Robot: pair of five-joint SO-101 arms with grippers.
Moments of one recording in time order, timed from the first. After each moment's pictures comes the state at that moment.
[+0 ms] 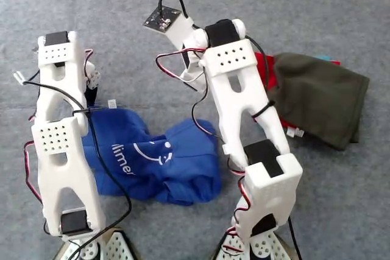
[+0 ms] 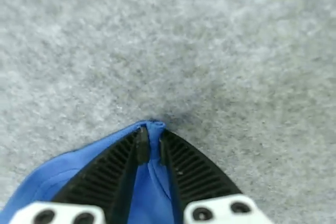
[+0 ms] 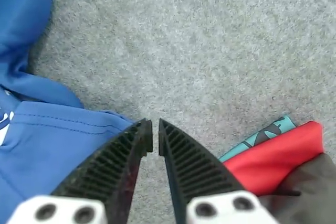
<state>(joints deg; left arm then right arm) -16.6 55.2 -52.7 99.9 37.8 -18.8 18.2 -26.5 92.9 38.1</state>
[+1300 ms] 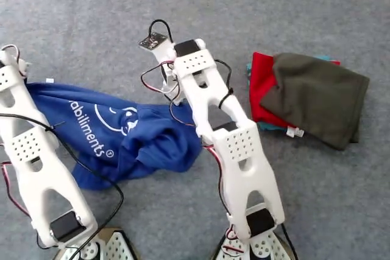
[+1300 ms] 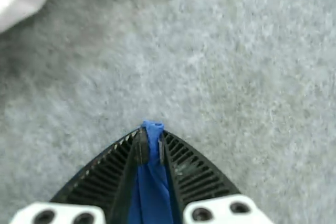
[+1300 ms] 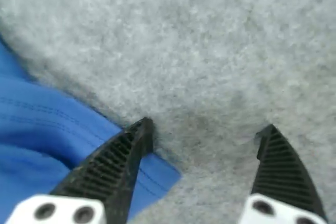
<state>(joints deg) -37.4 78.3 -92.8 85.1 39.4 -22.7 54.8 -44.6 87.0 23.3</state>
